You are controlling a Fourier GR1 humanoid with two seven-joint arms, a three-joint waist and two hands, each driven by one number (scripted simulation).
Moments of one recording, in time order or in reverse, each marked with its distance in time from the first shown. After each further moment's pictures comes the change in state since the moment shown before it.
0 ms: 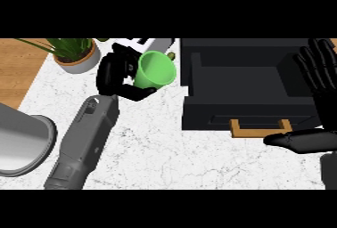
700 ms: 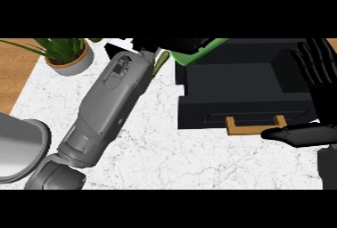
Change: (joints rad) left arm -0.377 -0.027 -0.210 0.015 0.105 0.314 0.404; right arm -0.035 0.003 -0.002 0.037 0.009 0.001 -0.017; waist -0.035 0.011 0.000
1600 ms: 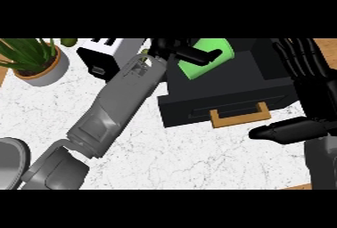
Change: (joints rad) left arm -0.156 -0.001 -0.260 0.391 0.097 0.039 0.127; right arm -0.076 0.022 0.052 0.034 -0.010 0.035 -0.032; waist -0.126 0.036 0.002
